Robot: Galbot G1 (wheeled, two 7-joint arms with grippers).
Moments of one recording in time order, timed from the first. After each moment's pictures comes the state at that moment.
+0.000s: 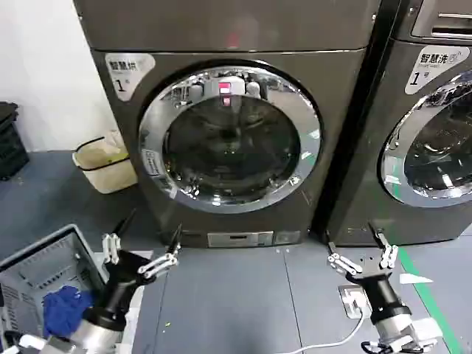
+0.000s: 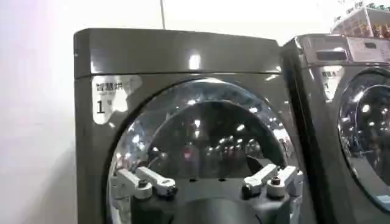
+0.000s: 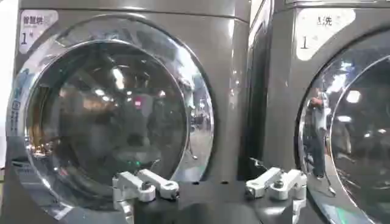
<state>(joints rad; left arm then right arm) 1.68 -1.44 -0.66 -2.45 -0.14 -0.04 0.29 -1.63 1.21 0.67 2.32 0.33 -0.02 -0.09</state>
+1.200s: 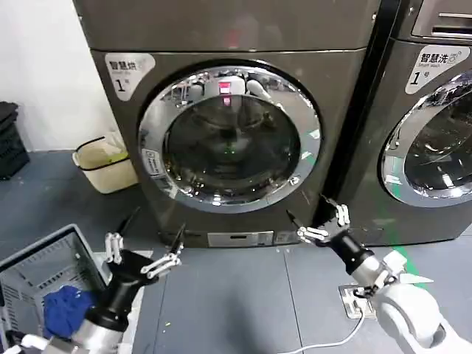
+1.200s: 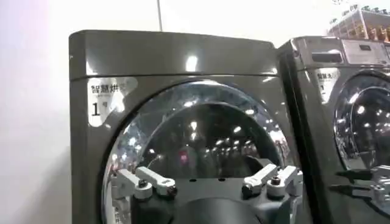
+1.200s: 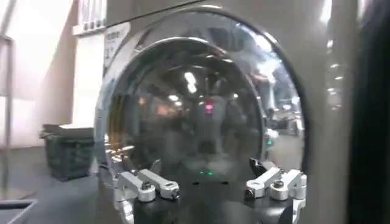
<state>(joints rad) 1.68 -1.43 -0.64 -2.46 -0.13 -0.04 0.29 -1.05 0.80 0.26 1.98 0.69 0.00 -0.23</state>
